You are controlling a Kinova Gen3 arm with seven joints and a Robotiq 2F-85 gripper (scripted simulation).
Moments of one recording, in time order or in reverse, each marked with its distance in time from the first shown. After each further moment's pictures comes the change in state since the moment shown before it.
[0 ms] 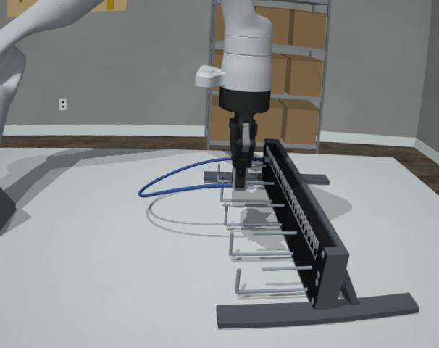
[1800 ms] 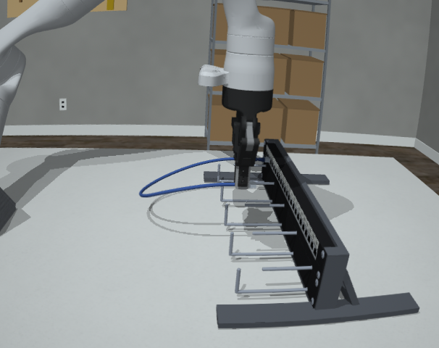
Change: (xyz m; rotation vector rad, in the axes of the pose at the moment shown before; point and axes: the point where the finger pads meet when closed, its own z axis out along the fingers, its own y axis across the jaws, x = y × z) arm -0.004 0.003 -0.001 0.000 -0.001 -0.028
